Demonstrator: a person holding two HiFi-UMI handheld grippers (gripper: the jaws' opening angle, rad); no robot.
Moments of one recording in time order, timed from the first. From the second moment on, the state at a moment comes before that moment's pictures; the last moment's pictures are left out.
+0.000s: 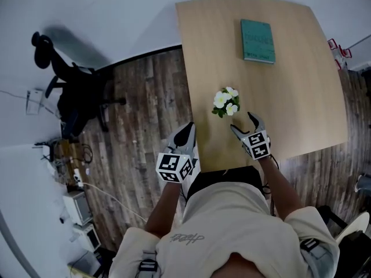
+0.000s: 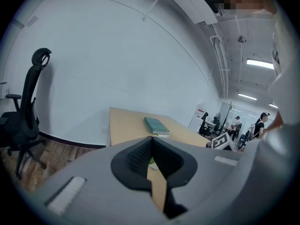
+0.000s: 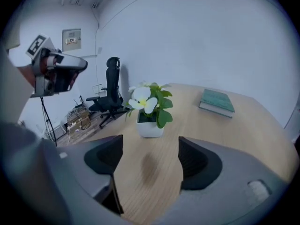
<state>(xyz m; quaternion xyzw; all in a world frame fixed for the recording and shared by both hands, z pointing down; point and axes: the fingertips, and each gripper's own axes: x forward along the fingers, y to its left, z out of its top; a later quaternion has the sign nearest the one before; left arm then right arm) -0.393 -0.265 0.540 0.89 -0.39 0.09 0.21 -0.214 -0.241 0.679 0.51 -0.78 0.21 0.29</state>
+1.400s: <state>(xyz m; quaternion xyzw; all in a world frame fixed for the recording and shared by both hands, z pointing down) -0.319 -0.251 0.394 0.90 -0.42 0.03 0.09 -0.121 -0.203 0.421 0.48 -0.87 0.02 0.12</state>
